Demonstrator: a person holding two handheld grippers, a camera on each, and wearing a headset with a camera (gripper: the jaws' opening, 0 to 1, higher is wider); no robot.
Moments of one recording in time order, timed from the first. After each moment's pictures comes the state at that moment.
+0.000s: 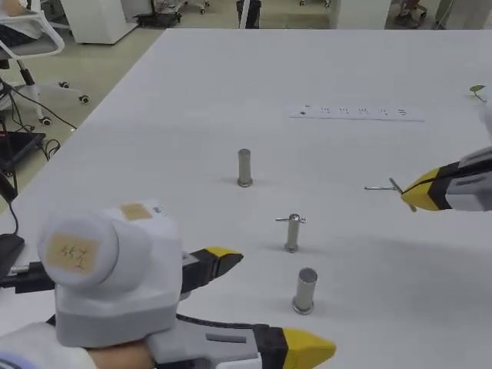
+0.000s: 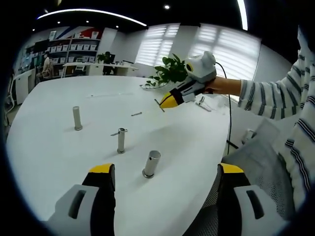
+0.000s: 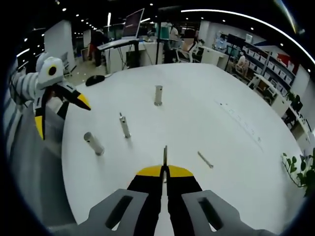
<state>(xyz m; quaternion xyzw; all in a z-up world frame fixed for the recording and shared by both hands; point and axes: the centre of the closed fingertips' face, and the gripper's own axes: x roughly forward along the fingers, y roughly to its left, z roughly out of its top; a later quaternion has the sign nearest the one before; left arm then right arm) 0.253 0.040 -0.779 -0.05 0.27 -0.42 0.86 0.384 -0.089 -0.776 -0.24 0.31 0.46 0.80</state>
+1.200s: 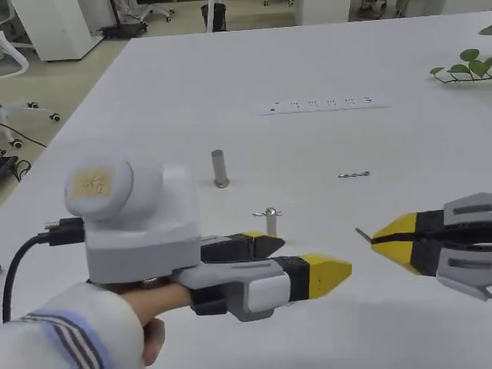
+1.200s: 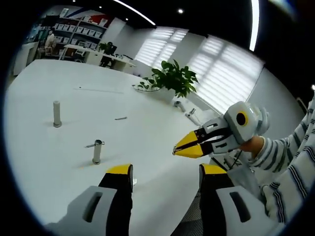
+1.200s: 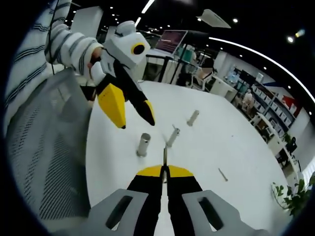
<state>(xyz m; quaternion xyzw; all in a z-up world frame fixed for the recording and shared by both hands) 0.271 -0.007 -0.751 -0.16 0.30 -0.45 0.83 0.279 -0.056 -0.766 -0.32 0.17 0.50 0.78</state>
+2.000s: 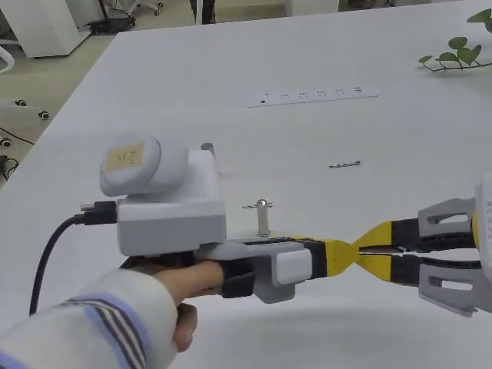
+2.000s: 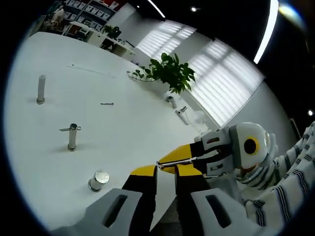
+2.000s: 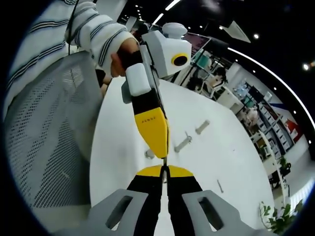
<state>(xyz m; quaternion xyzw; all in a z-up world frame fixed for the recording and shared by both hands) 0.260 -0.039 -0.752 -0.23 0.35 -0.46 0.78 0.261 -0.041 -0.765 -0.39 0.13 0.52 0.75</state>
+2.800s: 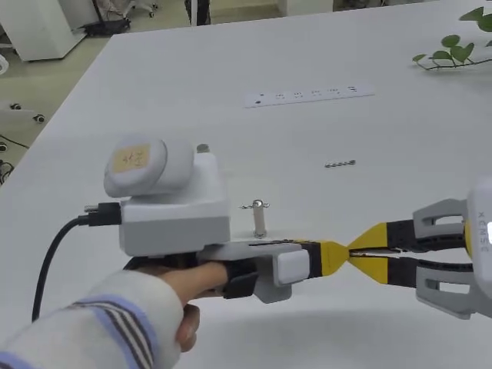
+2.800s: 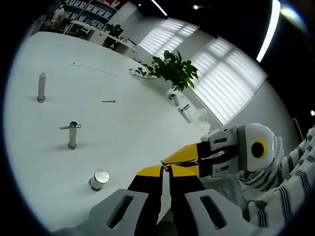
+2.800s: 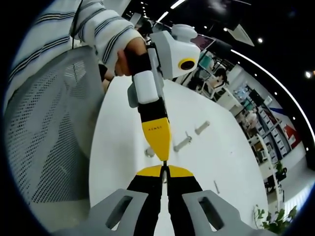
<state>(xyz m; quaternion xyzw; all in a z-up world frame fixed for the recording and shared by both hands) 0.260 -0.040 -0.757 -0.22 0.36 -0.45 0.79 0.256 -0.041 -0.763 -0.42 0.13 0.51 0.74</state>
